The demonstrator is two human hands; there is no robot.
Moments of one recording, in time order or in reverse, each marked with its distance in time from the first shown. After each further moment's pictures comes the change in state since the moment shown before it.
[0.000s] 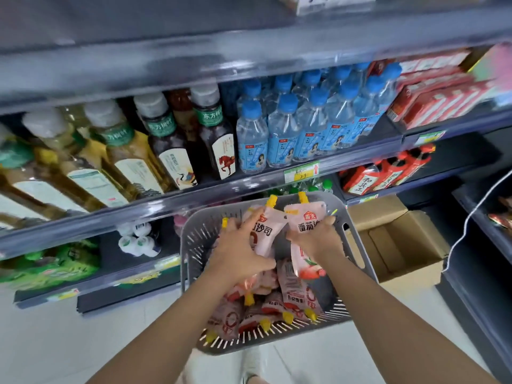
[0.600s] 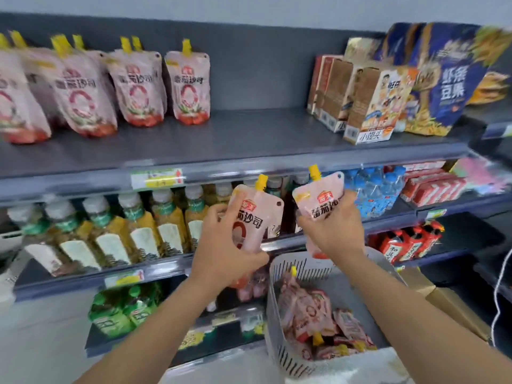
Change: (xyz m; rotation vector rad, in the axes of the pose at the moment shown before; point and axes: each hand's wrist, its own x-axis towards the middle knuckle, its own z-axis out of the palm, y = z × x) left_hand -0.170 -0.053 -0.222 -0.090 0.568 0.376; right_hand -0.217 -0.177 -0.022 0.239 0.620 -0.596
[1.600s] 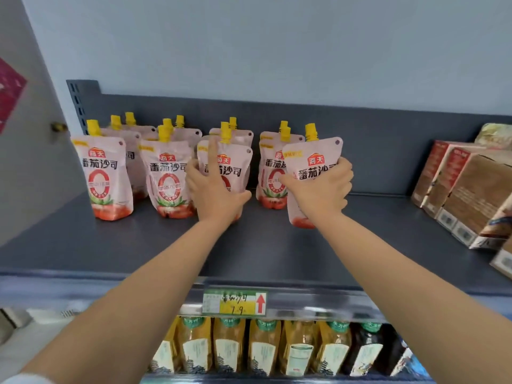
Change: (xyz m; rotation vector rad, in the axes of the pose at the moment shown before) left_hand 0.274 -0.088 -0.163 0.264 0.725 -0.146; right_hand 0.164 -0.270 0.144 0.369 -0.018 -0.070
